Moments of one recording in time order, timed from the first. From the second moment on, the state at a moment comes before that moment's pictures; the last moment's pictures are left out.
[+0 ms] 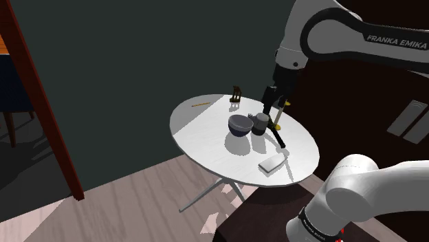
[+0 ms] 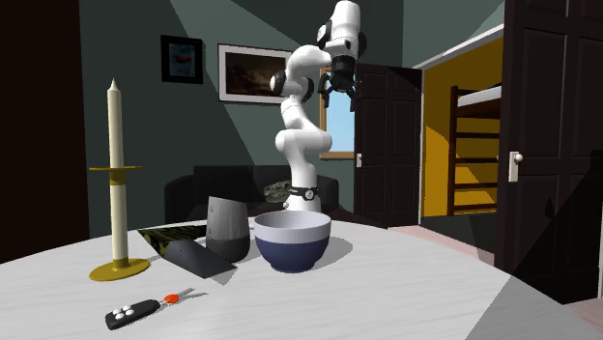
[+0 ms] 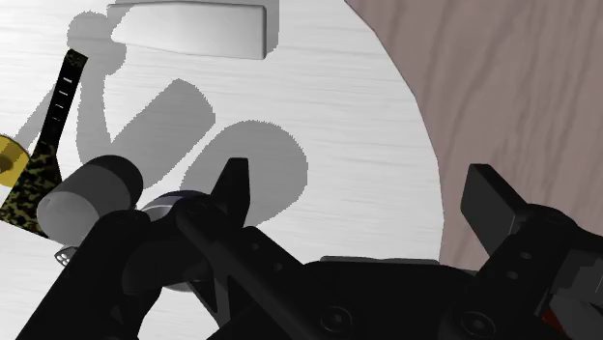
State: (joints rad) arm 0.00 -0.79 0.05 -2.38 -0.05 1.59 0.11
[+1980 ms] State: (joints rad) arm -0.11 0.15 -0.15 -2.10 -0.10 2.23 -0.14
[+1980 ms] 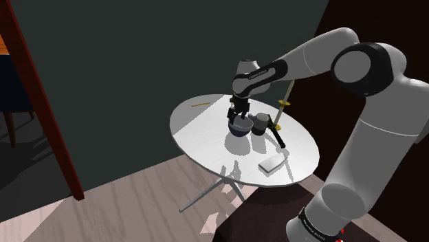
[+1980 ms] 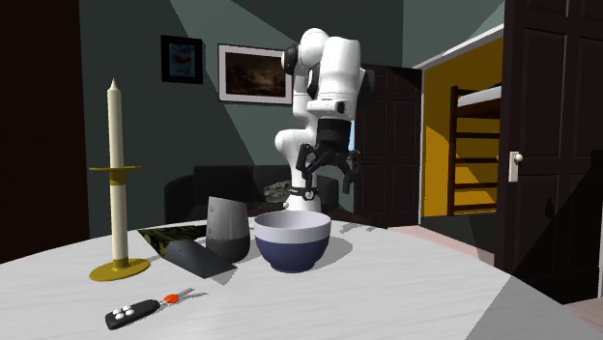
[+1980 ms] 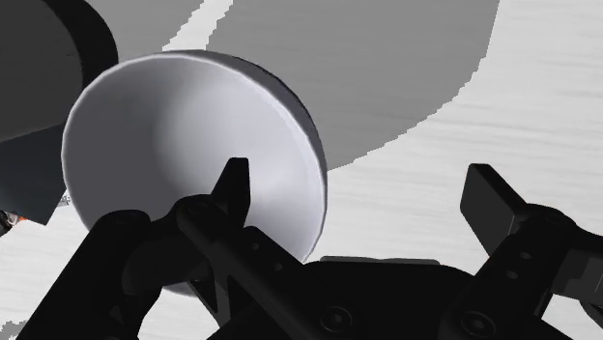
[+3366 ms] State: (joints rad) arm -0.14 0.37 -0.15 -1.99 -0.06 2.34 -0.17
